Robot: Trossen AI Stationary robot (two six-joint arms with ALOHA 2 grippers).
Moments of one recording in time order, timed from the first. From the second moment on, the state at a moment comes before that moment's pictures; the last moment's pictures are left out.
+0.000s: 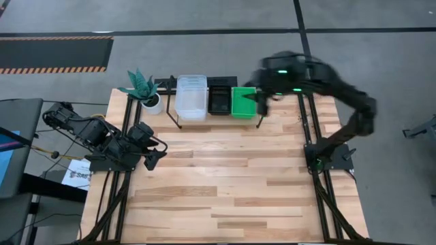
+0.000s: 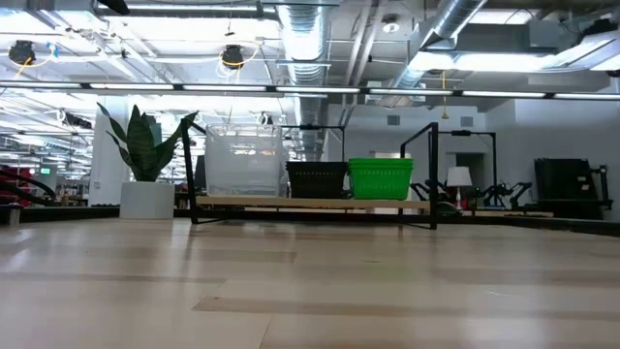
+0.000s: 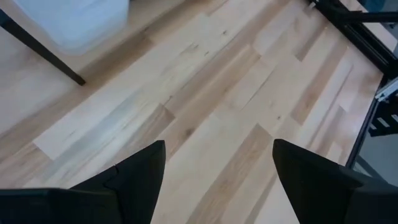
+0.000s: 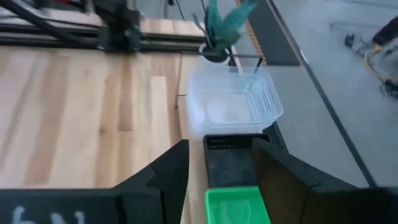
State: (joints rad) left arm -0.50 1.02 1.25 -1.24 -0.49 -1.18; right arm -0.28 1.51 1.95 -1.02 0.03 -0.23
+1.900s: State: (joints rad) left arm -0.57 0.02 0.10 -0.25 -0.54 -0.56; right arm 0.02 0.50 0.01 0.53 0.09 0.36
